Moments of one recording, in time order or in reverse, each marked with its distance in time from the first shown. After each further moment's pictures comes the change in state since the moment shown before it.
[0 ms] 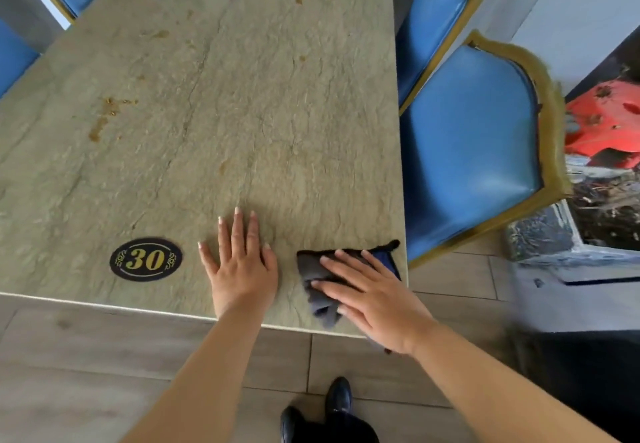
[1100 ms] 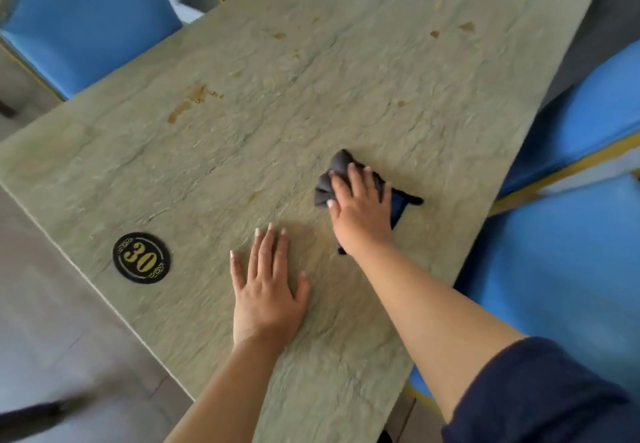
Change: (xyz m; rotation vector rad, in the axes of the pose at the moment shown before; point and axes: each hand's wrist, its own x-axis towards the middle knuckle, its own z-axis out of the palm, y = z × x) left_hand 0.060 0.096 0.009 -0.067 0.128 -0.296; right_hand 0.274 0.134 -0.038 0.025 0.027 0.180
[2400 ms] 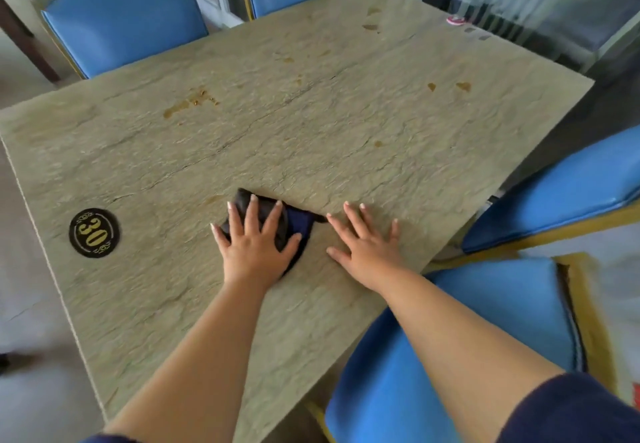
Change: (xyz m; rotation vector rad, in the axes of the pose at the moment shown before) left_hand 0.080 0.094 0.013 0.092 -0.062 -0.298; right_hand 0.009 0.133 -0.042 -0.148 -0.361 -0.330
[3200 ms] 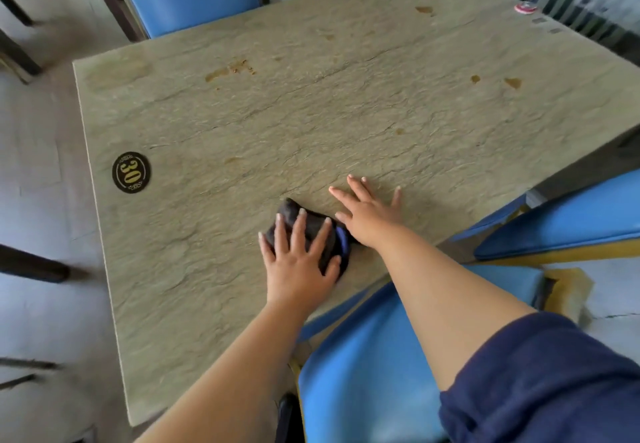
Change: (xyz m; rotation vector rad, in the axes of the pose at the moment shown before) left_hand -0.093 0.088 0.020 -0.041 0.009 -0.029; right_hand 0.021 0.019 -0.028 -0.013 -0.084 -0.151
